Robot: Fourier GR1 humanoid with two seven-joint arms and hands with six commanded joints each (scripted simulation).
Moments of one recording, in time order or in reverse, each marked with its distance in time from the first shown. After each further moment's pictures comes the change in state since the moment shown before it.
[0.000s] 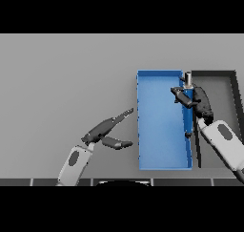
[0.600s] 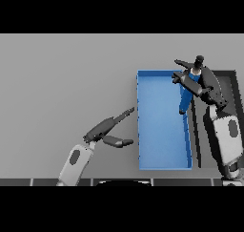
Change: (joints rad) left arm -0.013 -0.012 0.009 0.022 0.010 -0.003 0.004; right arm -0.040 0.299 -0.482 -0.101 0.123 0.420 0.017
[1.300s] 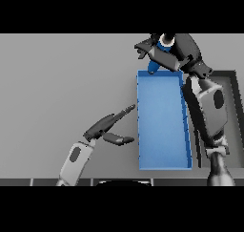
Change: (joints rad) left arm -0.041 -0.006 0.019 0.017 0.009 -0.004 0.003; right arm -0.544 0.124 -0.004 0.149 -0.025 0.137 -0.104
